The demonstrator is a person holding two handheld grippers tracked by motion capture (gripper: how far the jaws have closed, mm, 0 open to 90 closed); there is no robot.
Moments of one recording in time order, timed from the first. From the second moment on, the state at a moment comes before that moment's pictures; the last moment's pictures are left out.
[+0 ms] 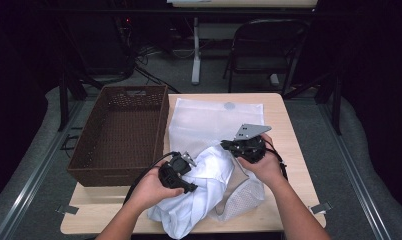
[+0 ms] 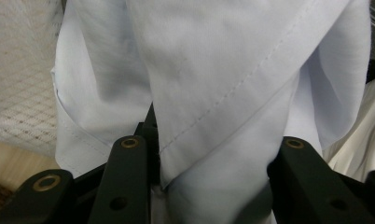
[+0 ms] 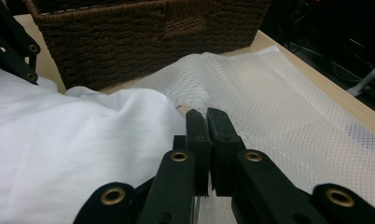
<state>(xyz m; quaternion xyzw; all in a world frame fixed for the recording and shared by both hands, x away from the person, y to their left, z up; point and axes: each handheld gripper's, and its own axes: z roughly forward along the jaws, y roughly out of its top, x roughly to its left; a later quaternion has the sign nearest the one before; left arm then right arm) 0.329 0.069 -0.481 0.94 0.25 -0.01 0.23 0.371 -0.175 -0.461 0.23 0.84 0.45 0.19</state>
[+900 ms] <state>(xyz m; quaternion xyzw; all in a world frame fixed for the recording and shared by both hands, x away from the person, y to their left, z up) 0.347 0.038 -0.492 0.93 0.28 -0.01 0.22 0.362 -0.164 -0.459 0.21 0.85 0.44 0.20</state>
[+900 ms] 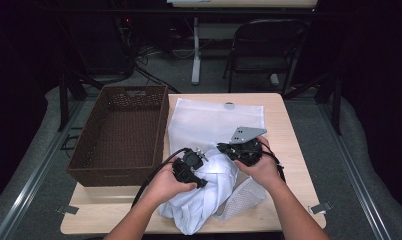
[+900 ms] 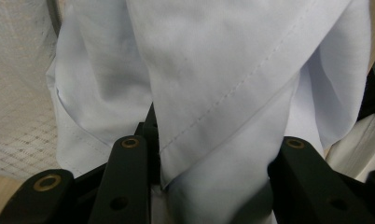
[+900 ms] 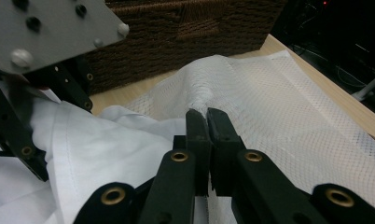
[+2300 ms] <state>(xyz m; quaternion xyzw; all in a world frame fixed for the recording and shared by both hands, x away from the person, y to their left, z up) 0.365 0.041 -0.497 0.90 0.36 -0.01 0.25 0.355 -0.161 -0.461 0.20 0.86 0.43 0.19</state>
